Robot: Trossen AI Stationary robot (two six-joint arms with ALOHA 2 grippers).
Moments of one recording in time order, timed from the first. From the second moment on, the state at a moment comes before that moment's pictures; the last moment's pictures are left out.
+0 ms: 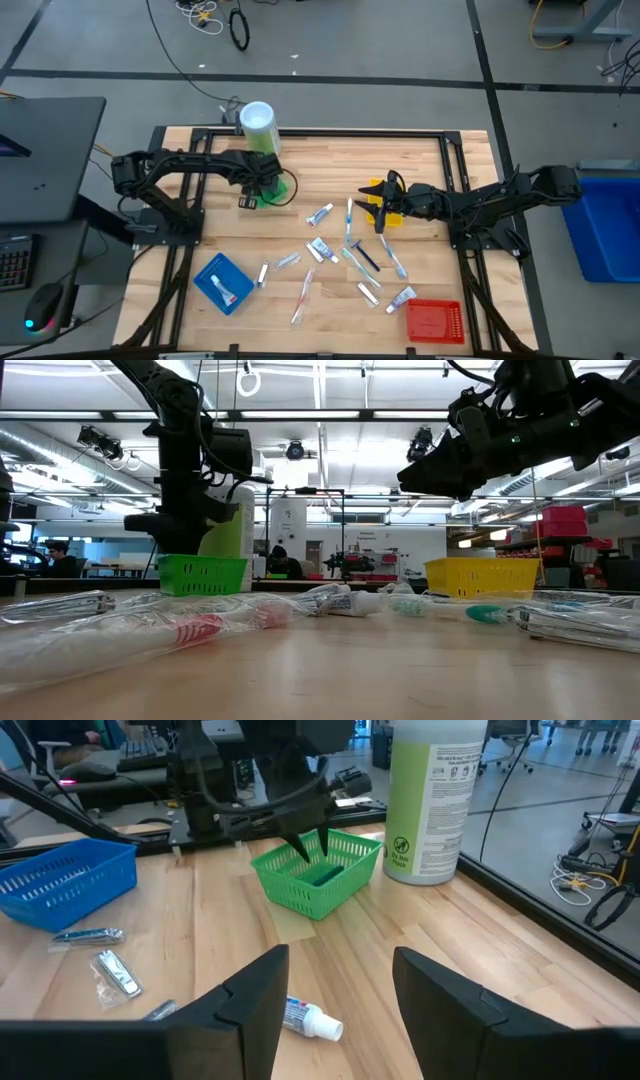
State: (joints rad) left arm 0.39 1.54 0.87 -0.73 -0.32 0.54; right arm -0.02 1.24 0.34 0.68 0.25 0.09
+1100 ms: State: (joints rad) left arm 0.22 0.93 0.81 -0.49 -0.09 0.02; right arm -0.02 1.24 0.34 0.63 0.25 0.17
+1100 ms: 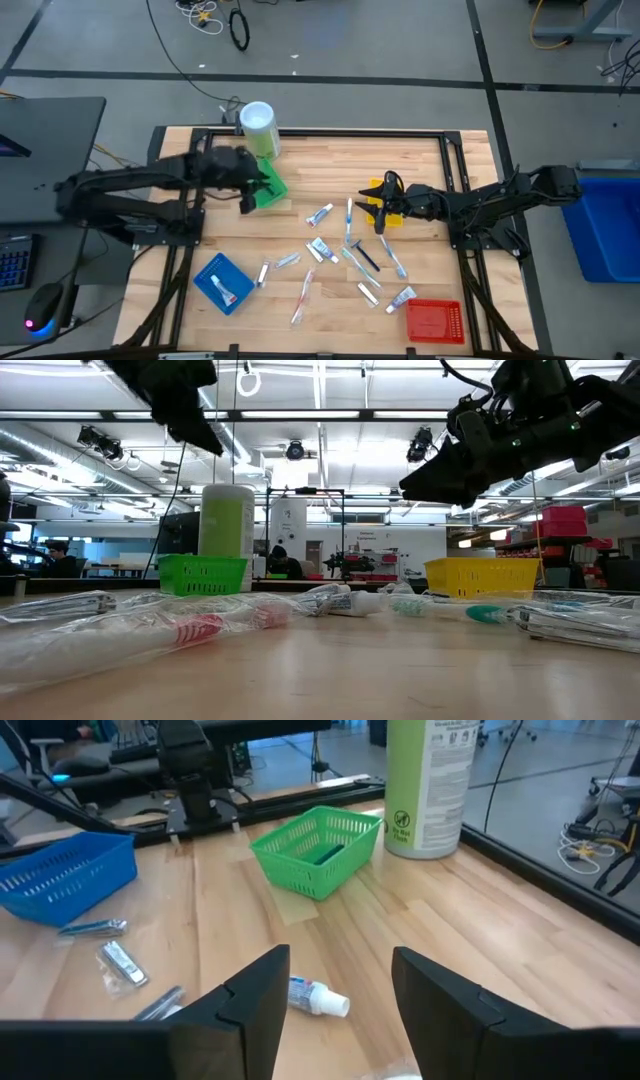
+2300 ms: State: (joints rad) left arm -0.06 0.88 0.26 0.36 -0.27 -0.14; right arm 0.42 1.33 0.77 -0.54 0.22 0.92
